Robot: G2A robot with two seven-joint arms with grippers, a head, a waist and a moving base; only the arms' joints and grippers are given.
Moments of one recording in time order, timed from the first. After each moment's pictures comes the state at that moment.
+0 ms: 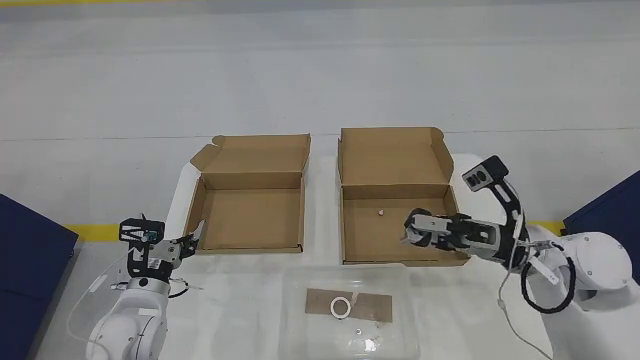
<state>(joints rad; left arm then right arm) 1.73 -1.15 -1.60 -1.80 1.33 0.00 0.00 -1.51 -0.93 1.64 -2.00 0.61 0.02 1.11</state>
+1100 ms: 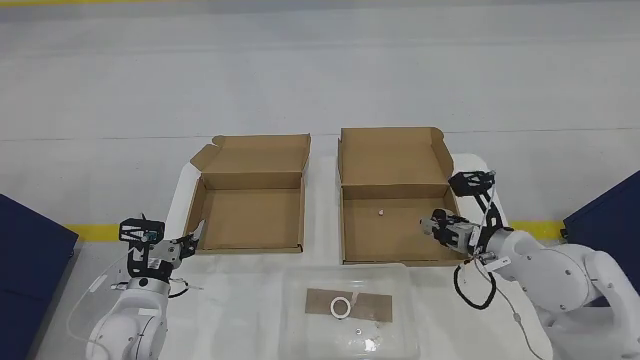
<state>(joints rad) 1.73 -1.15 -1.60 -1.80 1.33 0.00 0.00 -1.53 -0.89 1.53 -2.16 -0.58 0.25 1.03</state>
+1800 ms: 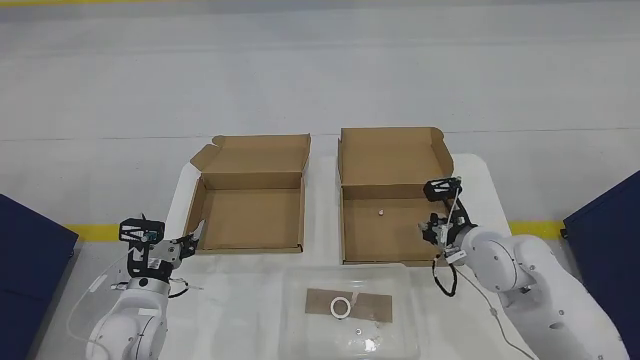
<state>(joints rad) 1.73 -1.15 -1.60 -1.80 1.33 0.00 0.00 -1.38 -0.91 1.29 -1.96 -0.85 0.29 1.02</state>
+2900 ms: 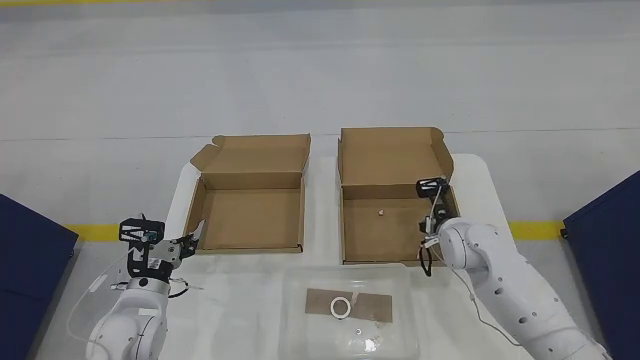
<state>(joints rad) 1.73 -1.15 -1.60 -1.80 1.33 0.00 0.00 -1.16 -1.00 1.05 -1.56 -1.03 0.37 0.92</state>
